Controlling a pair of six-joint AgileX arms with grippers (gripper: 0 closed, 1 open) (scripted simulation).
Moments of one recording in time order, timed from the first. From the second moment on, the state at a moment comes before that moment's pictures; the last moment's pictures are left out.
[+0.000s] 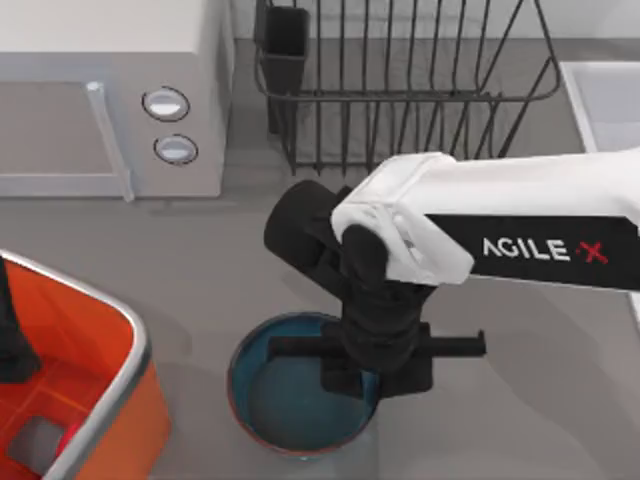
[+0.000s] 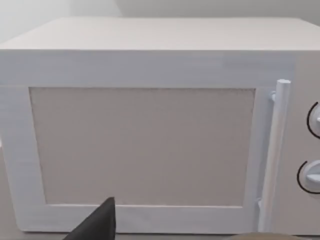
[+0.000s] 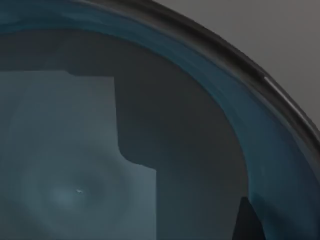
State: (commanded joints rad) left arm 0.00 0.00 0.00 0.00 0.00 0.00; right arm 0.86 2.06 1.40 -0.90 0.00 0.88
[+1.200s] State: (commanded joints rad) left arm 0.00 0.00 0.00 0.00 0.00 0.00; right arm 0.86 1.97 1.67 -1.27 0.00 0.88
